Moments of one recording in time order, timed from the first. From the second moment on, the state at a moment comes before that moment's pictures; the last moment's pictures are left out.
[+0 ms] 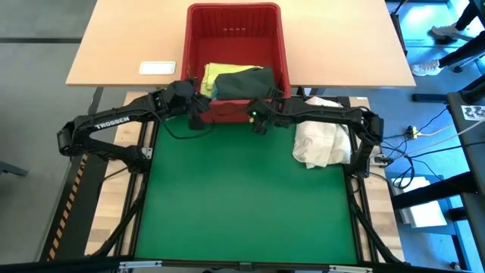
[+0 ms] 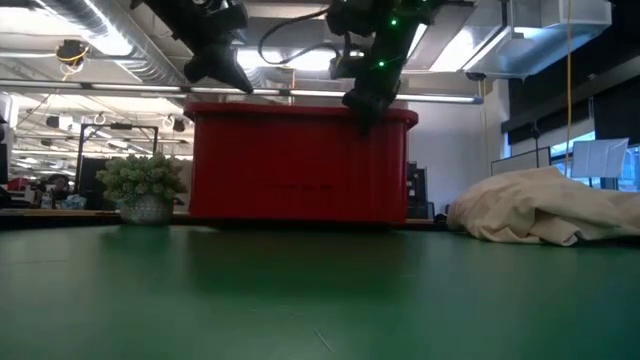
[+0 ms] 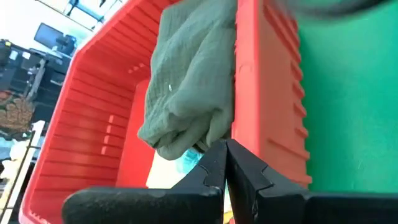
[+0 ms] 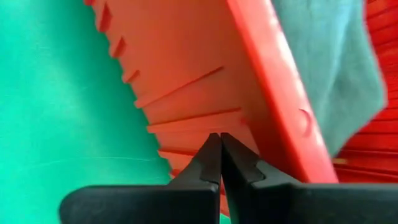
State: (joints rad) left arm 0.47 1.17 1.03 -0.45 -0.27 0.71; right arm -0.25 1.83 1.59 -0.80 0.59 -0.11
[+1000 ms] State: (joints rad) left arm -0.45 0.90 1.05 -0.50 -0.67 0.14; right arm 0.26 1.28 1.20 -0.40 0.40 -0.09
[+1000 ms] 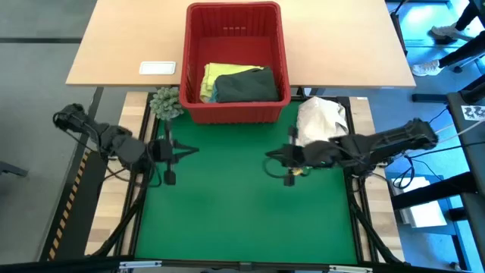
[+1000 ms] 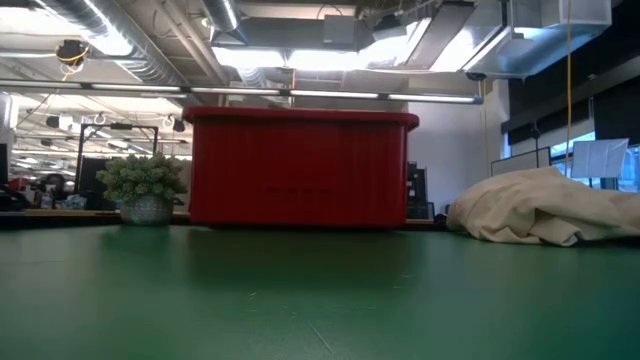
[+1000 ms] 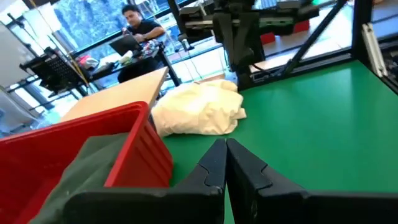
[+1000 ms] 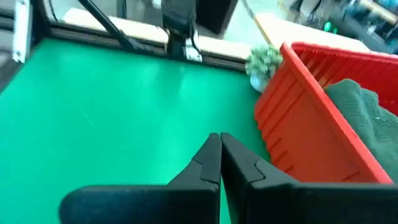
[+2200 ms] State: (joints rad) left arm -0.72 0.15 0.31 0.00 -0.56 0.32; right arm 0.35 0.17 0.21 0.17 0.14 -0.18
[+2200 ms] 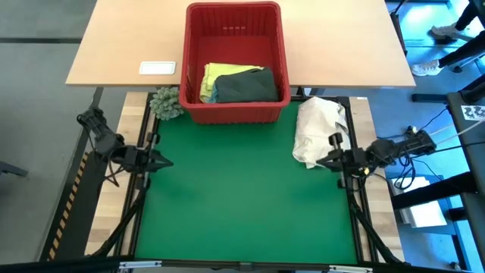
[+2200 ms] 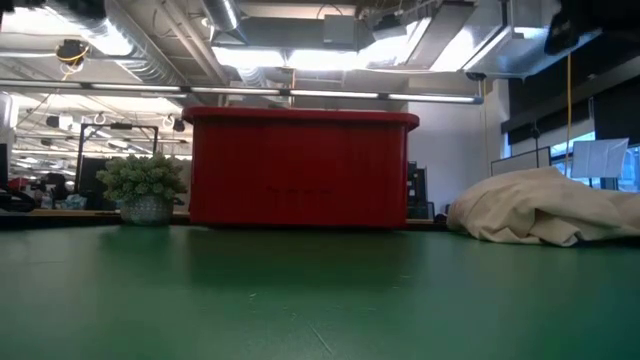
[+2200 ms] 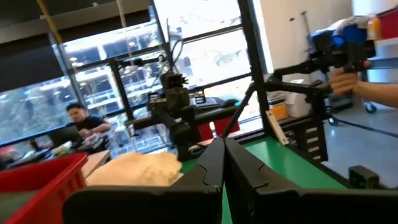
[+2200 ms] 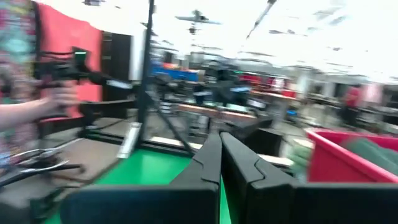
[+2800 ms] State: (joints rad) left arm -0.71 0.00 0.01 0.10 -0.56 0.17; right arm 0.35 0.01 0.01 0.07 0.32 -0.08
